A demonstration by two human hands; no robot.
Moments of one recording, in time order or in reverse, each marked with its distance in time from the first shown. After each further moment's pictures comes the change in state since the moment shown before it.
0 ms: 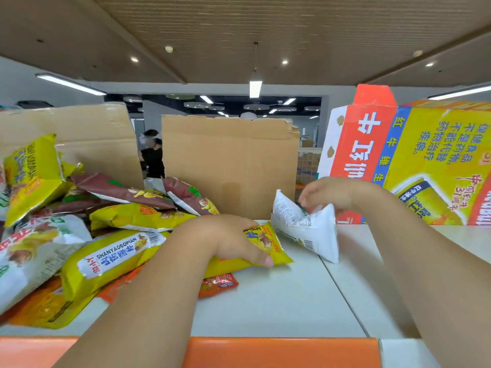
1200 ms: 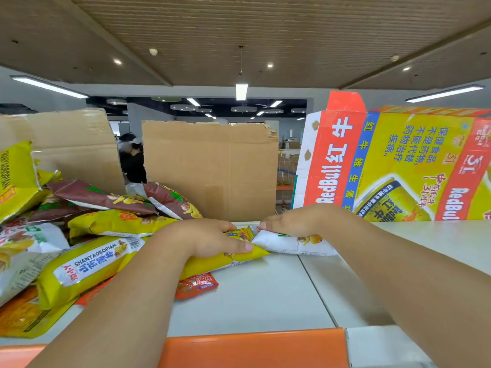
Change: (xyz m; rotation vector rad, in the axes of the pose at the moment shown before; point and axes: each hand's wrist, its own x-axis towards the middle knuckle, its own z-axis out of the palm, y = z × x) left_hand 0.002 -0.001 -0.001 -0.062 0.006 -0.022; right_hand -0.017 -0.021 0.048 -0.478 -0.258 0.022
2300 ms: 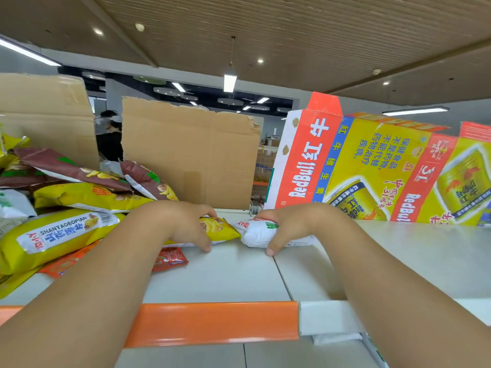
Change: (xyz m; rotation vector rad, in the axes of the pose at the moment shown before) left_hand -0.008 0.011 0.006 0.187 0.008 -0.005; right_hand -0.052 0.027 0.009 0.030 0.020 -0.081
